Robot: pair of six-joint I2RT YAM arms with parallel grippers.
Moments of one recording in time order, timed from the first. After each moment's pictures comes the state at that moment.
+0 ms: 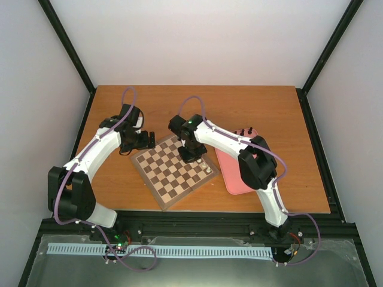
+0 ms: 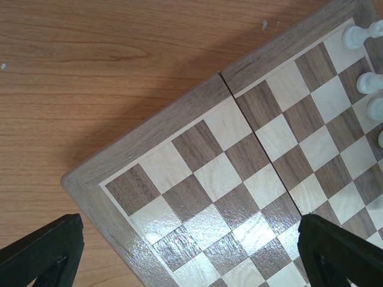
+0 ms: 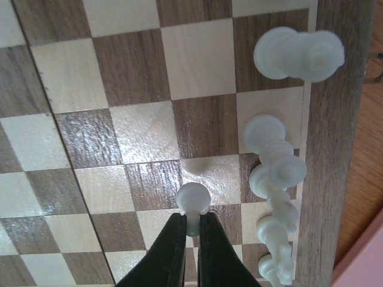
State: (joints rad) left arm -0.24 1.47 1.15 -0.89 0.07 -0.34; right arm 0.85 2.14 1.85 -1.21 -0.03 0.36
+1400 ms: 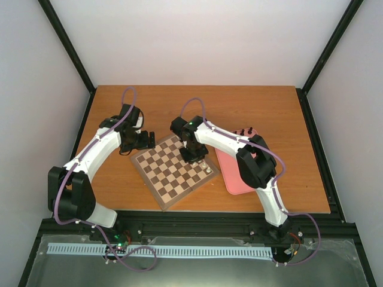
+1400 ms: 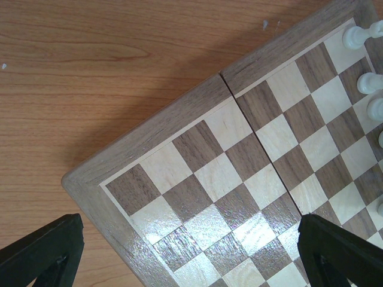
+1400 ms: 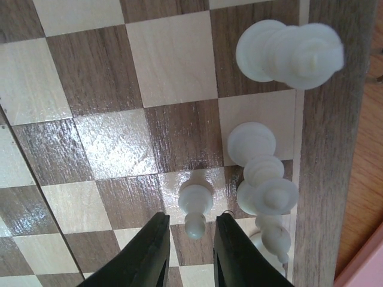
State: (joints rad) left arm -0.24 1.47 1.15 -0.89 0.07 -0.34; right arm 0.83 2.16 1.81 -1.18 -0.02 0.37
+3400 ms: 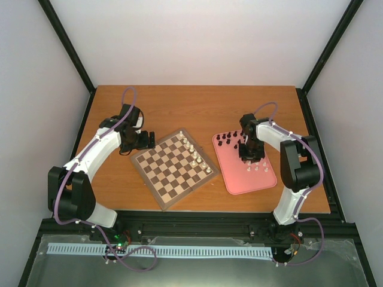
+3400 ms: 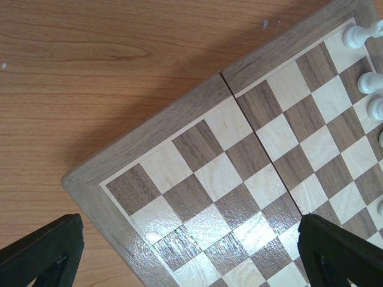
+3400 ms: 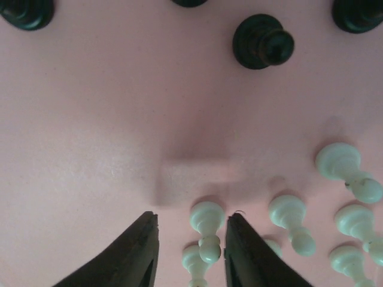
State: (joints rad) left arm -0.24 1.47 1.15 -0.89 0.07 -0.34; right arm 0.25 1.82 1.19 -0.95 0.01 0.30
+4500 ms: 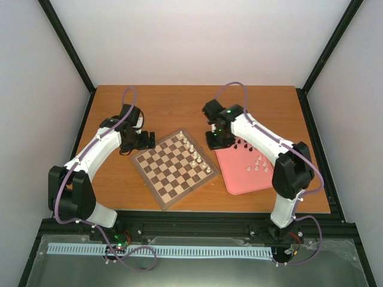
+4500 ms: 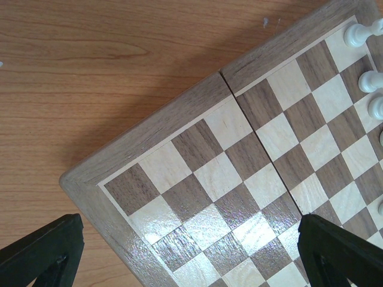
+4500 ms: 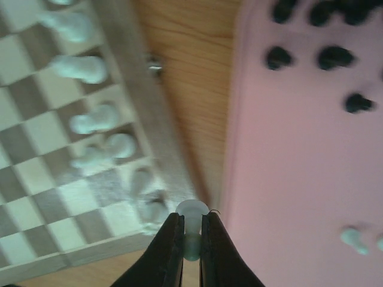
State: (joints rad) left arm -0.24 1.47 1.15 -0.89 0.08 -0.34; right arm 0.59 1.79 1.56 -1.13 0.00 0.39
